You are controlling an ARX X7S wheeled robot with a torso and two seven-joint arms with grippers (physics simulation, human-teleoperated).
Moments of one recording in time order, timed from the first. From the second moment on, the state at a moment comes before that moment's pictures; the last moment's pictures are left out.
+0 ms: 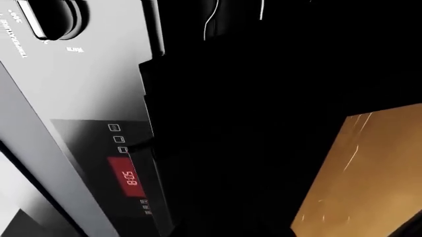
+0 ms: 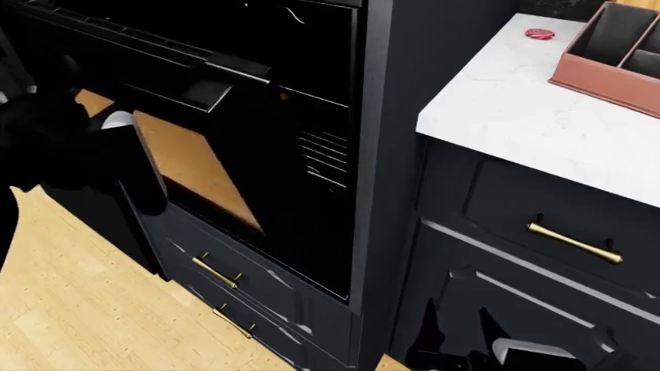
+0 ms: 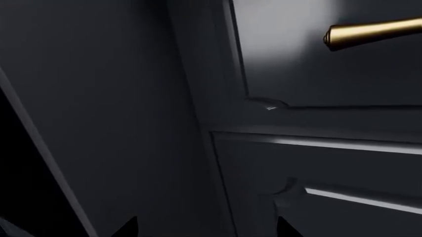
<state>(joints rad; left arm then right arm) -1.02 -1.00 0.68 0.37 0.41 -0.49 0.51 -0.07 0.34 -0.32 0.05 0.53 -0.26 0.28</state>
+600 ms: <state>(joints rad) -0.69 -1.22 0.51 0.63 0.29 -0.65 0.31 -0.07 0.34 -0.34 0.03 0.53 -0.25 0.29</state>
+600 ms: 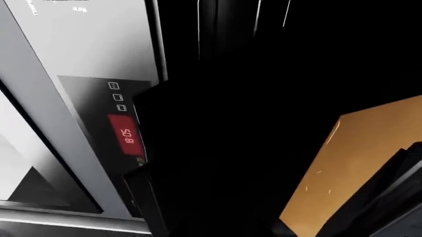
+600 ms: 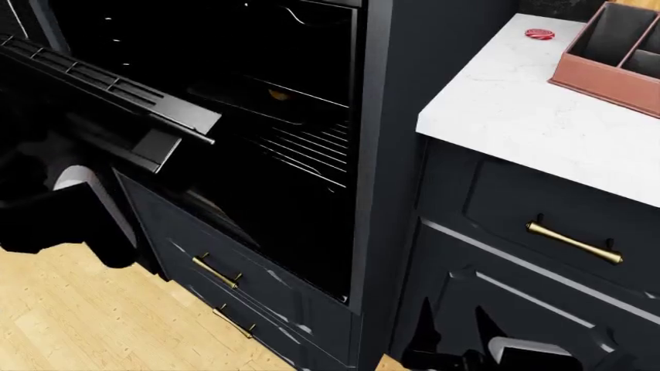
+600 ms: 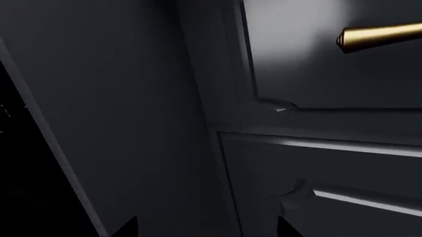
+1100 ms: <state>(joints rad) -0.39 -1.44 0.39 0.71 0.06 -0.63 -0.05 -0.07 0.34 -0.35 0.03 0.53 -0.25 0.28</state>
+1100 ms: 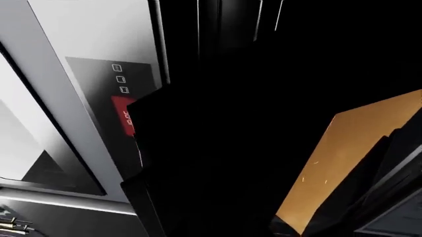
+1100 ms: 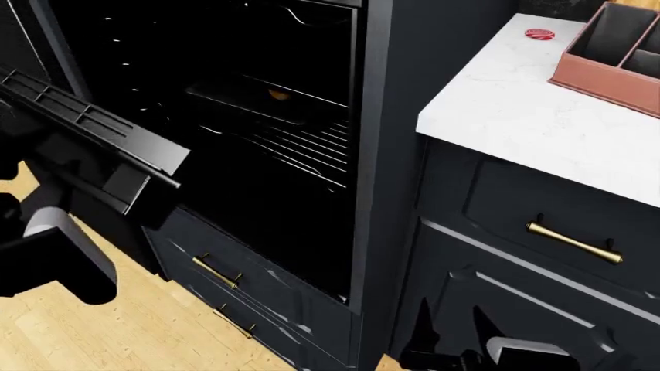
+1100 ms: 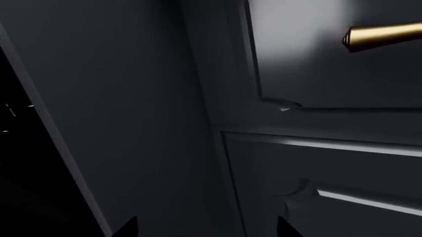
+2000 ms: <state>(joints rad) -0.33 -1.57 0.61 0.85 -0.11 -0.81 -0.56 -0.06 0.34 -0.38 0.02 0.53 -0.24 0.27</state>
